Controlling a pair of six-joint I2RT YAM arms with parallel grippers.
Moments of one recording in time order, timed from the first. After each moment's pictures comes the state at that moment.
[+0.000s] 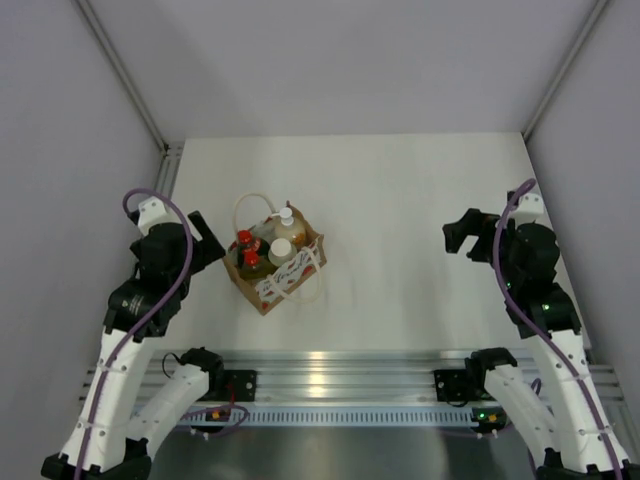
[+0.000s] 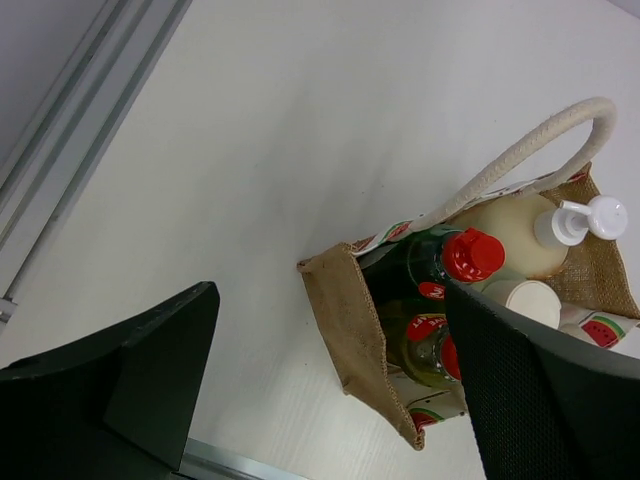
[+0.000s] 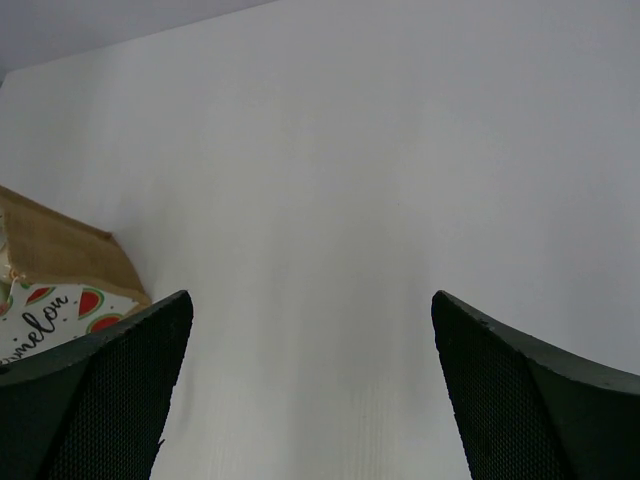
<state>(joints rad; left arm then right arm) -0.27 0.72 1.05 -0.88 -0.45 -0.55 0.14 0.63 0.79 -0.45 -0.03 0.31</state>
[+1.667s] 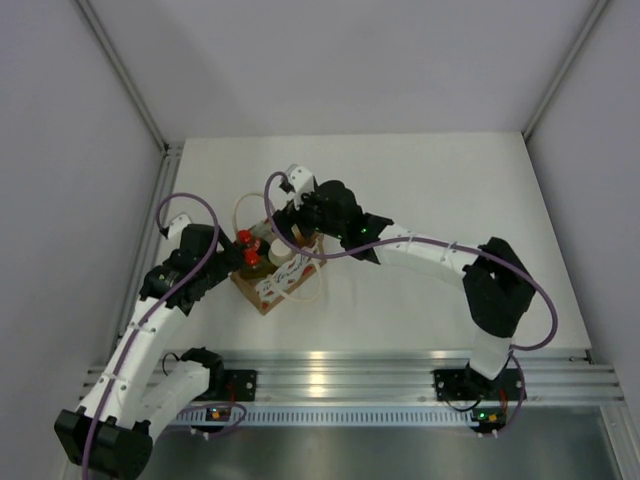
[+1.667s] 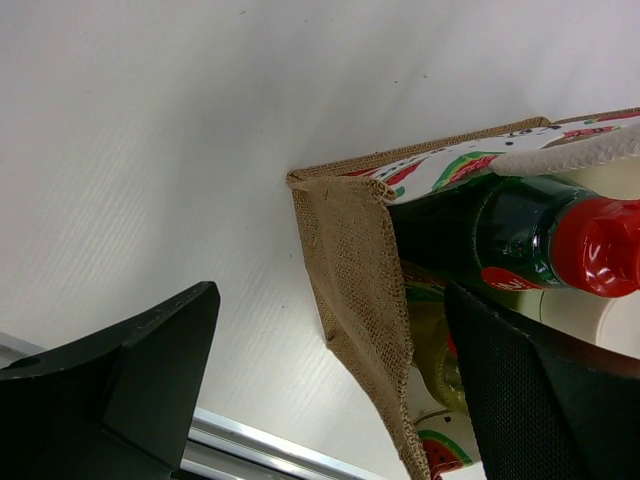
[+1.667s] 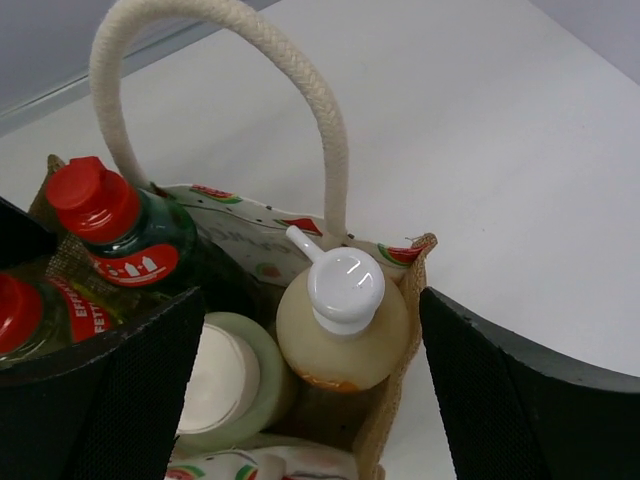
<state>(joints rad) -0.27 0.85 0.84 -0.85 -0.35 -0.79 0.91 1.77 1.35 0.14 -0.07 -0.03</state>
